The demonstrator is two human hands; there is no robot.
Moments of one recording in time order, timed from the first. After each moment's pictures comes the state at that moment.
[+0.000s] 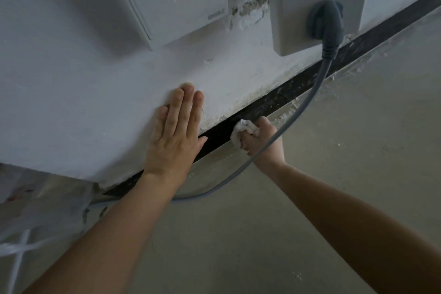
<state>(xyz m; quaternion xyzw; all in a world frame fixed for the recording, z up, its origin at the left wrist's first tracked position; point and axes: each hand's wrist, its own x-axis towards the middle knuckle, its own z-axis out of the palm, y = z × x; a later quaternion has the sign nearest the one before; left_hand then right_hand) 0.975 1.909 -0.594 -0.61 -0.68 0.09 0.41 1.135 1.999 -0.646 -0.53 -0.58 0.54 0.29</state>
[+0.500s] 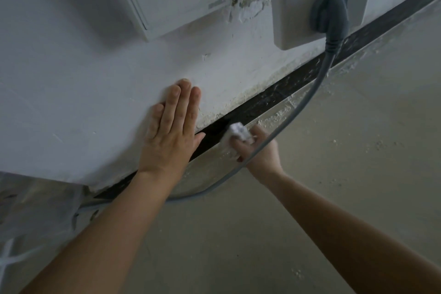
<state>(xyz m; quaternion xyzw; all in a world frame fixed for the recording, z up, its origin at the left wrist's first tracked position) 0.972 1.917 -0.601 -0.60 -0.66 0.07 0.44 1.138 1.980 -0.642 -0.54 -0.57 0.55 0.28</state>
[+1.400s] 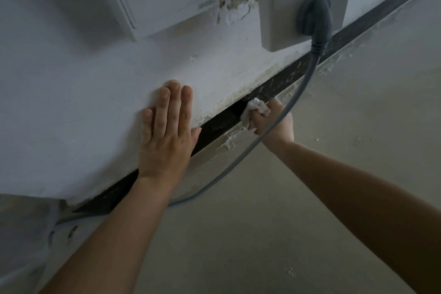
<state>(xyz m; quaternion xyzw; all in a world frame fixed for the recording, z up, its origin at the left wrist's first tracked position) 0.981 1.930 -0.615 -0.58 -0.68 0.00 0.45 1.163 2.047 -0.636 -0.63 -0.59 0.41 0.30</state>
